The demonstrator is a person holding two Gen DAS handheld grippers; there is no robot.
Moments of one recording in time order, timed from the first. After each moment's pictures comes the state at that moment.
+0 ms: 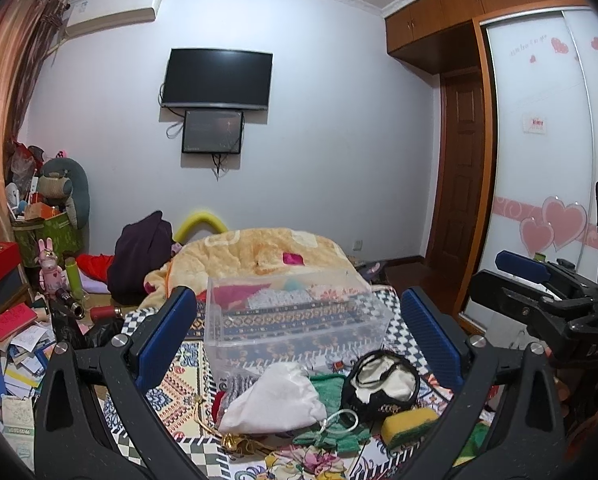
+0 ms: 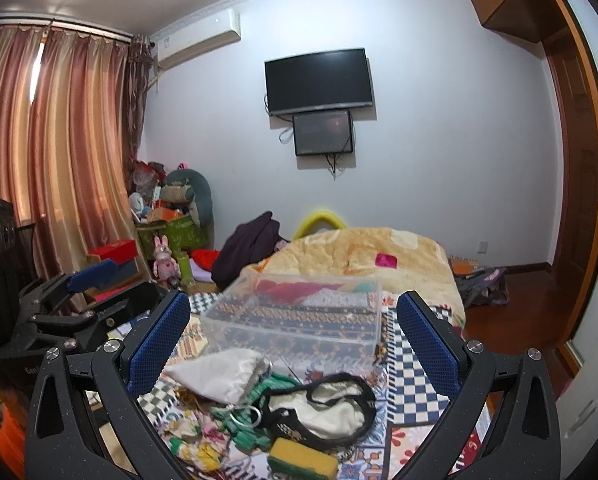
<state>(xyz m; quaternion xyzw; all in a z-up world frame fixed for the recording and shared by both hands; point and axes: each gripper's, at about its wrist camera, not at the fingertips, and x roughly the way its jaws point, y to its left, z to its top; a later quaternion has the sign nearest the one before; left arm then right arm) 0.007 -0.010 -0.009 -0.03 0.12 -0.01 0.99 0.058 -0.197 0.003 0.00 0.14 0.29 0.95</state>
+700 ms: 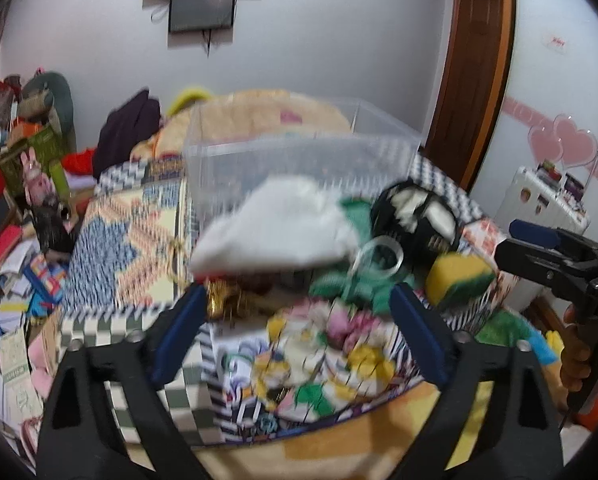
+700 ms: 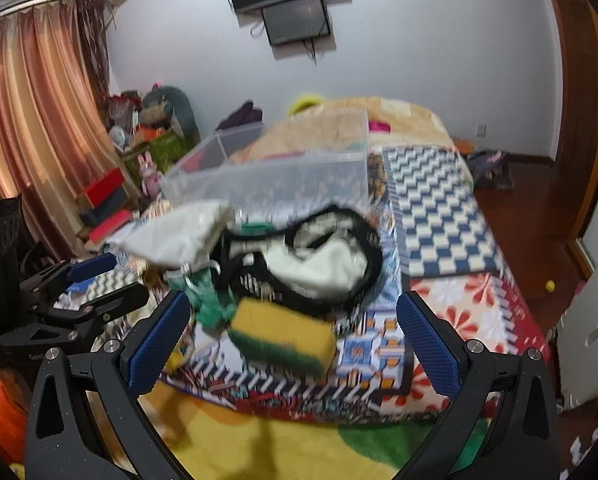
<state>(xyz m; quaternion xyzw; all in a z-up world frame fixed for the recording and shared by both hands) 0.030 0.002 -0.129 -0.04 0.34 -0.02 0.94 0.077 -0.209 -0.100 0.02 0.34 0.29 0.90</state>
